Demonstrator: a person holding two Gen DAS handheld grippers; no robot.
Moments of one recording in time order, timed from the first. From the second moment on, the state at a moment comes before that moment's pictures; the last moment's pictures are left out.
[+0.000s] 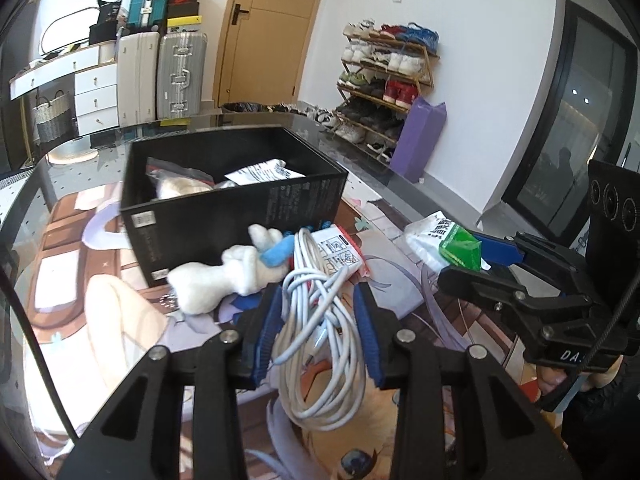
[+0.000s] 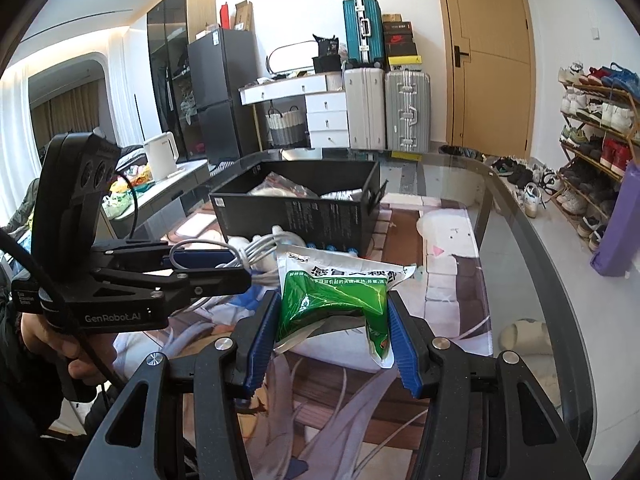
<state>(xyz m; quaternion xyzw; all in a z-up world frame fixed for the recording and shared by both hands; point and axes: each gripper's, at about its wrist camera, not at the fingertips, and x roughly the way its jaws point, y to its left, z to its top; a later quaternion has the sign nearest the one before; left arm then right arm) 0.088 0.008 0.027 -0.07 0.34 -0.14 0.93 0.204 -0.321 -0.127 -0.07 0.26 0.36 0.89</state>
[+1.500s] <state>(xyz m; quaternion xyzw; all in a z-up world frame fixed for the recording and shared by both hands) 0.092 -0.021 0.002 -0.05 0.40 -0.14 0.90 0.215 -0.322 -0.120 -0.03 0.25 0.37 0.89</state>
